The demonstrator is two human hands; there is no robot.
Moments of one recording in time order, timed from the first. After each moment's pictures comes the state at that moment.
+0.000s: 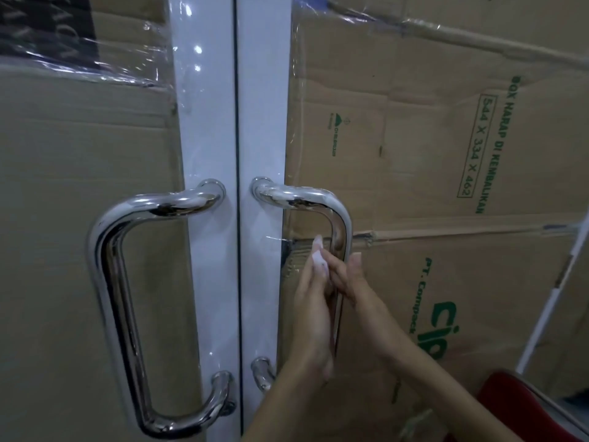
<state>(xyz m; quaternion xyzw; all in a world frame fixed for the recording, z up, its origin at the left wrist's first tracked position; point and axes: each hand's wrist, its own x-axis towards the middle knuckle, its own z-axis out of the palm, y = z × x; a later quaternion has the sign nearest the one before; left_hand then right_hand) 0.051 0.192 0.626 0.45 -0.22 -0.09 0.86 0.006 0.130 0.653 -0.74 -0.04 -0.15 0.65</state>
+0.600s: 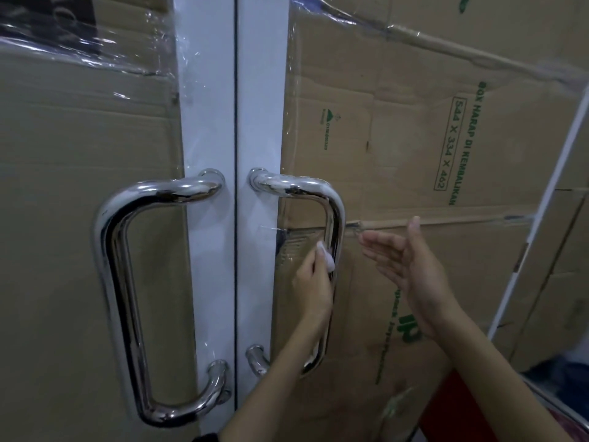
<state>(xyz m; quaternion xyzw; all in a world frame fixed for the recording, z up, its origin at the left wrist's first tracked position) 0.086 0.170 0.605 0.60 -0.20 0.06 0.77 -0.017 0.095 0.672 -0.72 0.09 -0.29 0.62</state>
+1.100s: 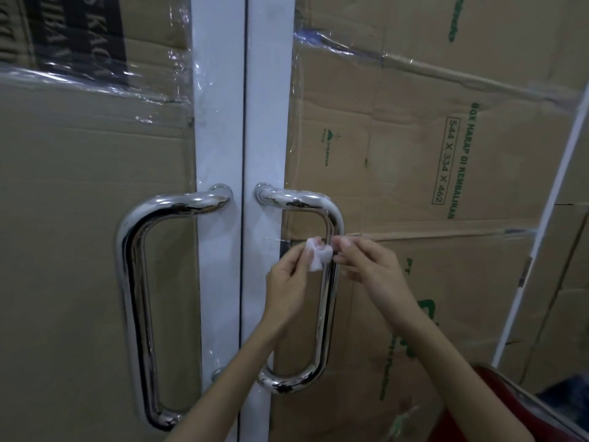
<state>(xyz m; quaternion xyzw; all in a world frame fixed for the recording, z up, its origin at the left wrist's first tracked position) 0.085 0.228 0.628 0.61 -0.33 0.08 0.72 -0.010 0.132 0.679 -0.75 0.00 -0.33 0.57</state>
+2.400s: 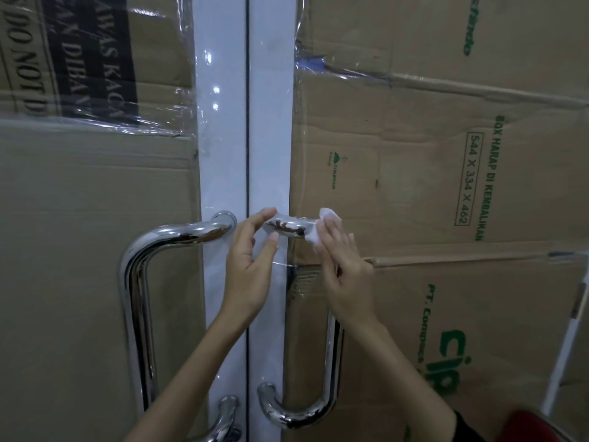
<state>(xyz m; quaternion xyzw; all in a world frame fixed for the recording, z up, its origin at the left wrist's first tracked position) 0.090 0.269 0.692 0.62 -0.32 0.25 0.67 0.072 0.124 0.667 -0.77 -0.14 -0.54 0.30</state>
